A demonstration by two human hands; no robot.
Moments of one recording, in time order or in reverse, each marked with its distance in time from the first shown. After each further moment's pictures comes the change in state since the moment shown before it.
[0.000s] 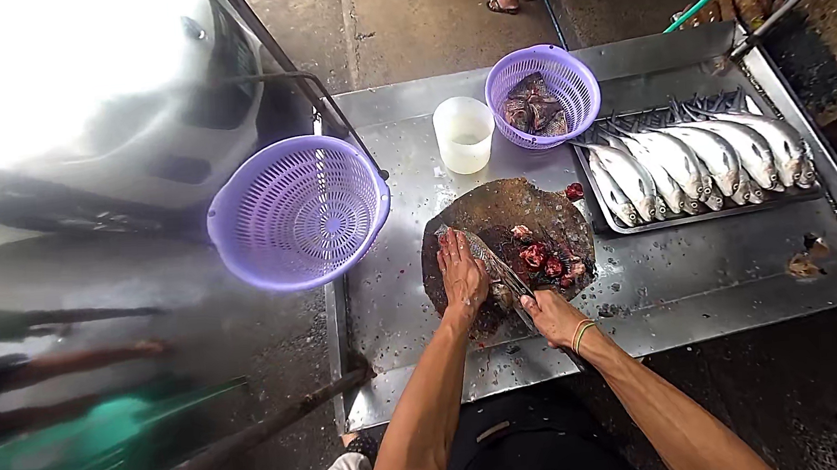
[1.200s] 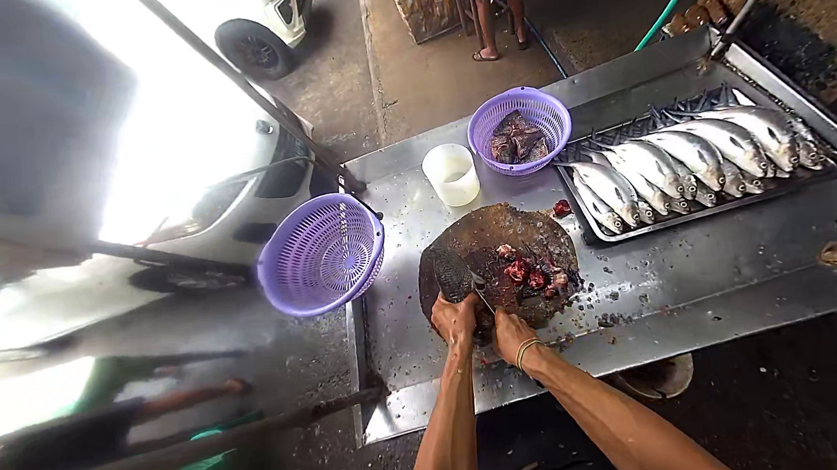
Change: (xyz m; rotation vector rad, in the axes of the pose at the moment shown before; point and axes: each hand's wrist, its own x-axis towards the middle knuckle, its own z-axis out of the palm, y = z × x) left_hand -0.066 0.064 -0.045 -0.429 0.187 -0.554; right_hand -0.007 0.001 0.042 -0.070 0.051 -0.145
